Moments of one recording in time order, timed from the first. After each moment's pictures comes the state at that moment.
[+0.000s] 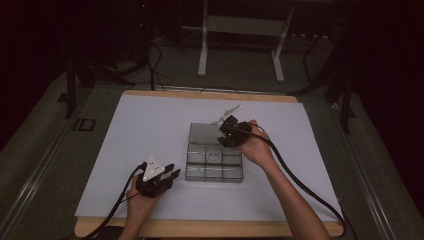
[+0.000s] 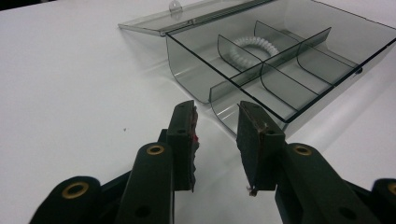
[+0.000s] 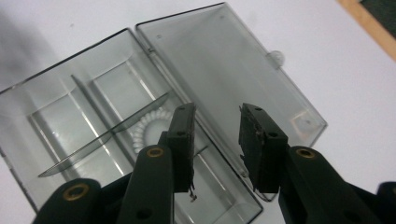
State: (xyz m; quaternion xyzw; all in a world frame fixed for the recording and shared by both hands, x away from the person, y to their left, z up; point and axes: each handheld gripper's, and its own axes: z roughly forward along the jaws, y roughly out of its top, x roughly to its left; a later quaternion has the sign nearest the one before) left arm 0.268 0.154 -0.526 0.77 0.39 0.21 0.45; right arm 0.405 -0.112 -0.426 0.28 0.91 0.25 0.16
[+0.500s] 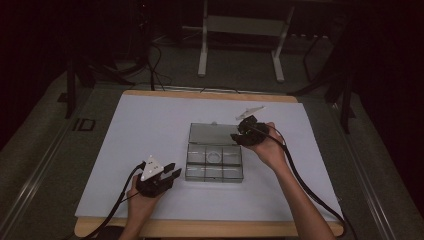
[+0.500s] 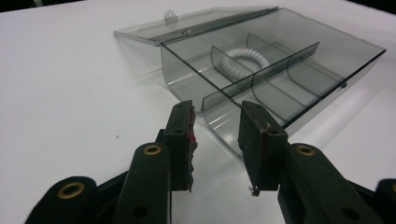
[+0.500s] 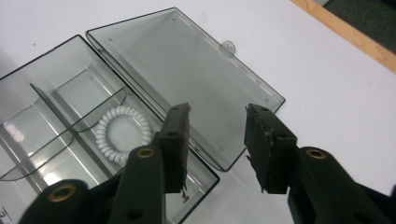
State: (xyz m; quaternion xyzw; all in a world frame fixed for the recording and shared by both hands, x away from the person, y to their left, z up) left arm 0.268 0.153 -0.523 0.76 0.39 0.20 0.48; right arm 0.408 -0.158 -0.430 0.34 0.88 0.29 0.17
